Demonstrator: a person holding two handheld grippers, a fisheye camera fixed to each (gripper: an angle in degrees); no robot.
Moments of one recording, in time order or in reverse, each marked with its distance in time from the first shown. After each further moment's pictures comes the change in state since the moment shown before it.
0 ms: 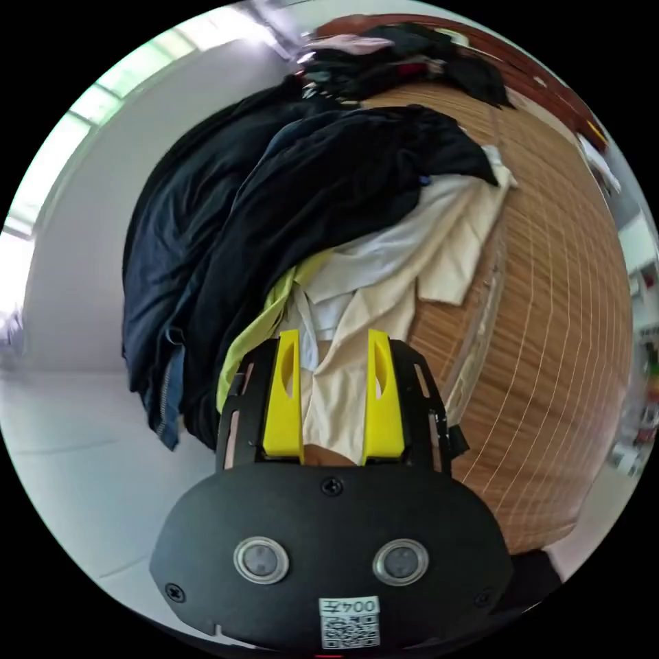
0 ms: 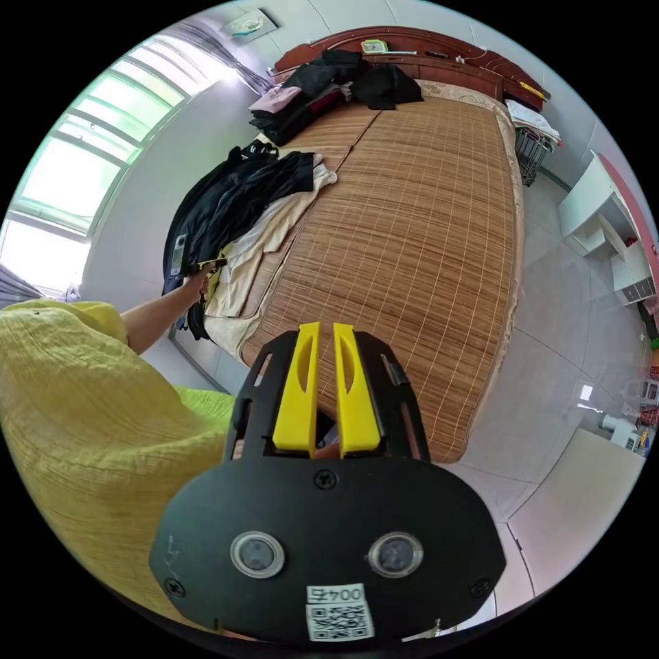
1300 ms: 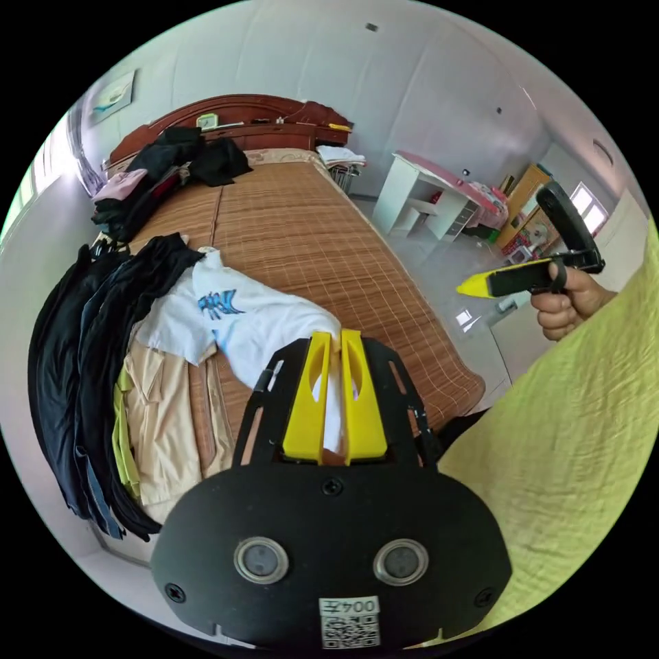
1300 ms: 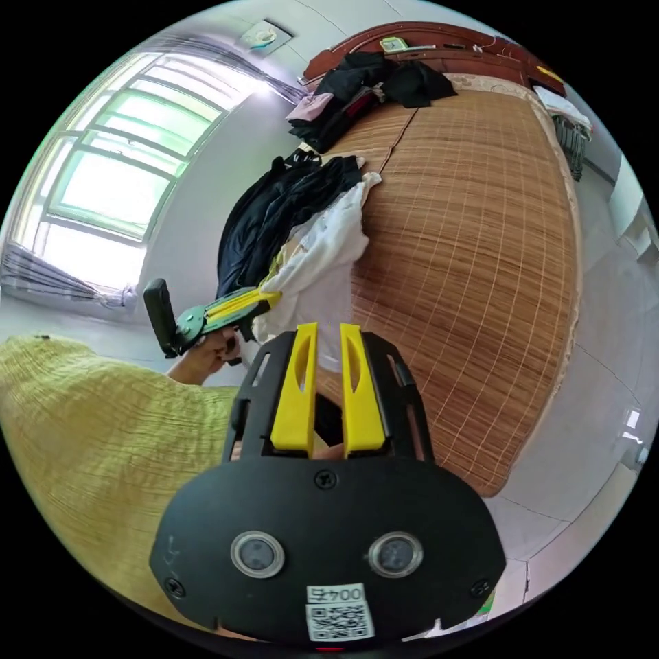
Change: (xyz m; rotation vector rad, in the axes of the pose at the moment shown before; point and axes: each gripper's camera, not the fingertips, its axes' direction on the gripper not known) left arm 0.153 0.360 -0.201 0.283 0.452 0.769; right arm 0.032 -0.033 0.063 0.014 -0.323 -0.051
